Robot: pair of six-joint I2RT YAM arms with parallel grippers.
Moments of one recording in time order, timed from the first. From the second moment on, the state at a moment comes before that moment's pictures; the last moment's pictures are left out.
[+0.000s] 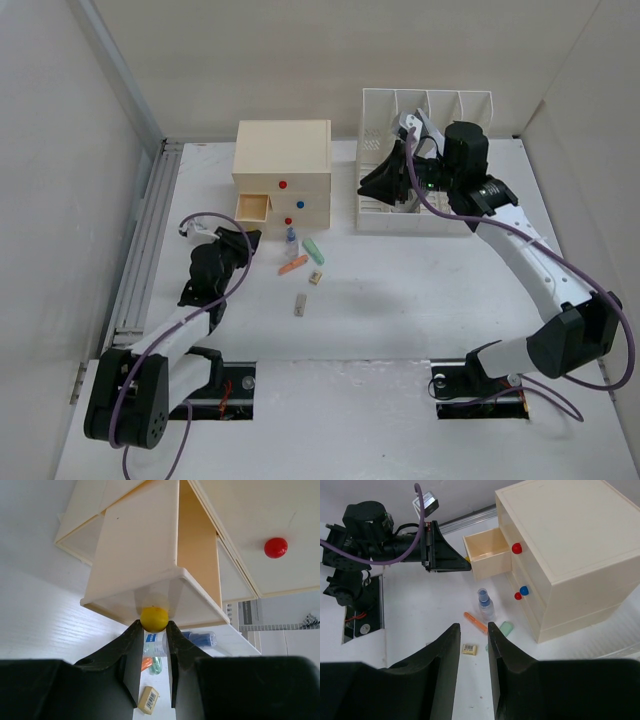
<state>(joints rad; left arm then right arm) -0.18 1.03 0.23 0.58 0.02 -0.98 0.37 1.39 1.36 -0.20 -0.92 -0.06</state>
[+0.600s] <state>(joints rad) -0.18 0.98 0.18 0.56 0.03 -0.98 0.37 1.39 1.36 -0.20 -0.93 -0.06</state>
